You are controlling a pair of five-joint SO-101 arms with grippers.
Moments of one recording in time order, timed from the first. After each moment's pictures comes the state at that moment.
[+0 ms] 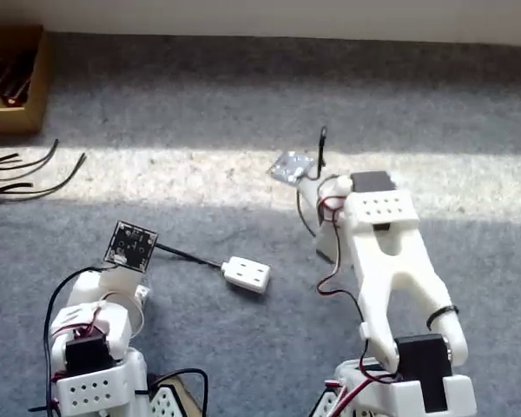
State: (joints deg) left arm -18.8 -103.2 94.3 66.6 -28.7; right arm -12.5 -10.4 22.0 78.4 43.5
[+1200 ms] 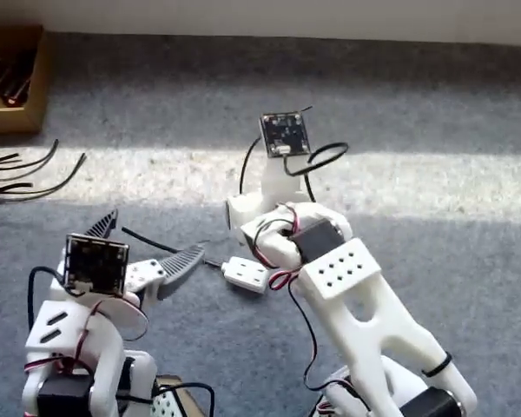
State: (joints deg) left arm -3.0 -103.2 65.4 67.4 -10.1; right arm -36.6 -30.0 37.8 45.4 -18.2
